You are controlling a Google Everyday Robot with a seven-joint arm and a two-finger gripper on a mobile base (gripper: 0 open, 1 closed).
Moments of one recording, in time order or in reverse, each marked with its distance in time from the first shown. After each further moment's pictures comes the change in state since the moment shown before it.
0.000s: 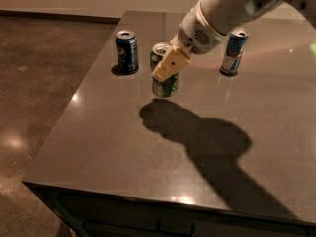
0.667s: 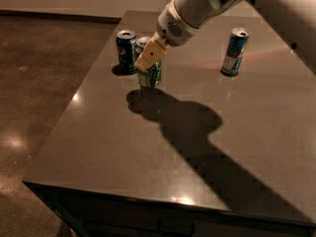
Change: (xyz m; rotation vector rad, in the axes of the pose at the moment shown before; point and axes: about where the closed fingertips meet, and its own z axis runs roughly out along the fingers) arm -0.030 -0.041 0.040 0.028 0.008 0.075
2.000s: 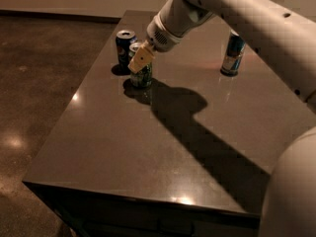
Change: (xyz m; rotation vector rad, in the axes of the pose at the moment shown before) arm -0.006 -0.035 0.059 0.006 -0.001 0.017
